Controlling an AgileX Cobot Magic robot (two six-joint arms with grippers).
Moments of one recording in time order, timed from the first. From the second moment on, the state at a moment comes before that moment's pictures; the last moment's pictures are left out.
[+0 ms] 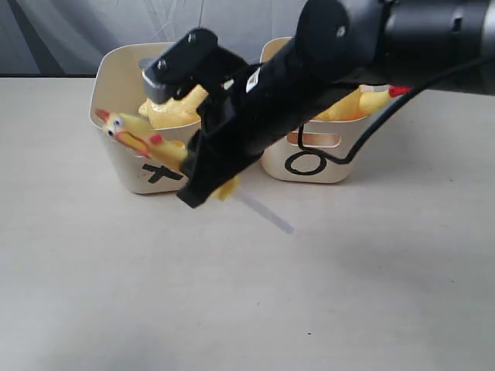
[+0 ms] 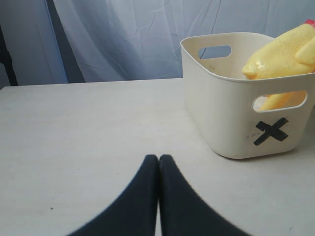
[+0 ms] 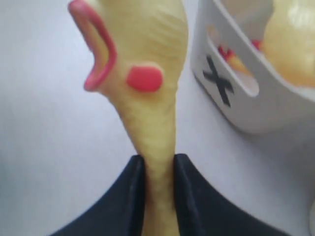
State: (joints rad) left arm -0.04 0.00 0.00 0.00 0.25 0.03; right arm 0.77 1.67 -1.25 0.51 0.61 -0.77
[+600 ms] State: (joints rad) left arm -0.04 0.00 0.00 0.00 0.25 0.03; right arm 0.77 1.80 -1.62 1.73 0.00 -1.40
